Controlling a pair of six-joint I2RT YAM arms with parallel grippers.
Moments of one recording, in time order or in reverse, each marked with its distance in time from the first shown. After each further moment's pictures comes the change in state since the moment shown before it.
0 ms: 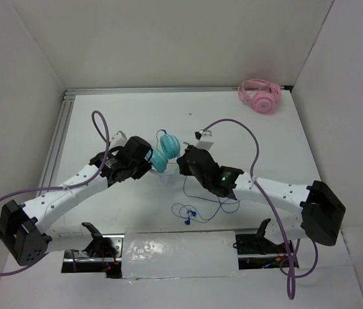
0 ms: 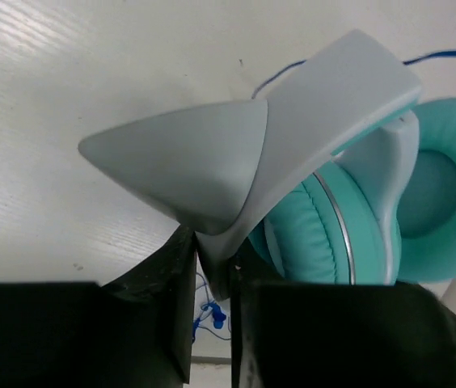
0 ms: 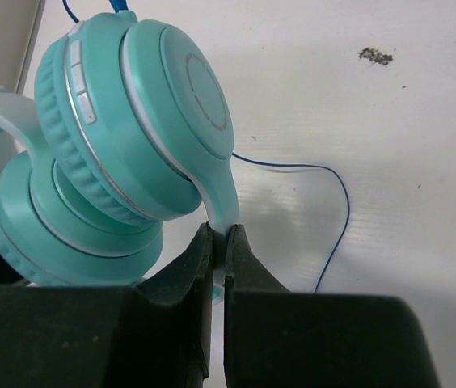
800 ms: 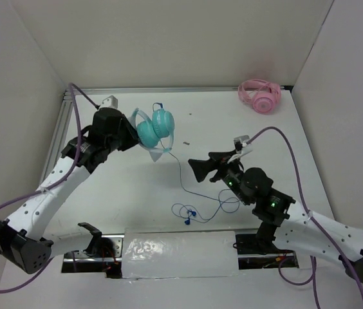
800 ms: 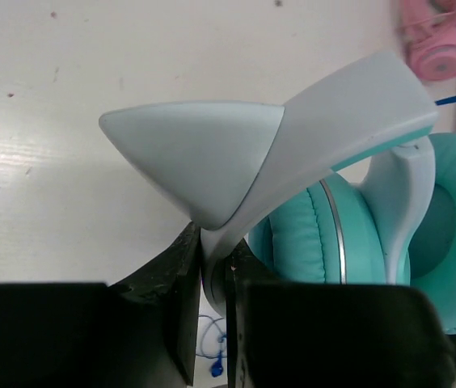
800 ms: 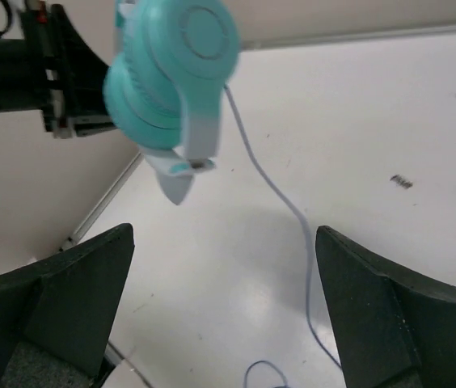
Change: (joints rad) left arm 0.223 -0.031 0.186 0.086 0.169 0.518; right arm 0.046 -0.539 -0.198 0.119 -0.090 -0.291
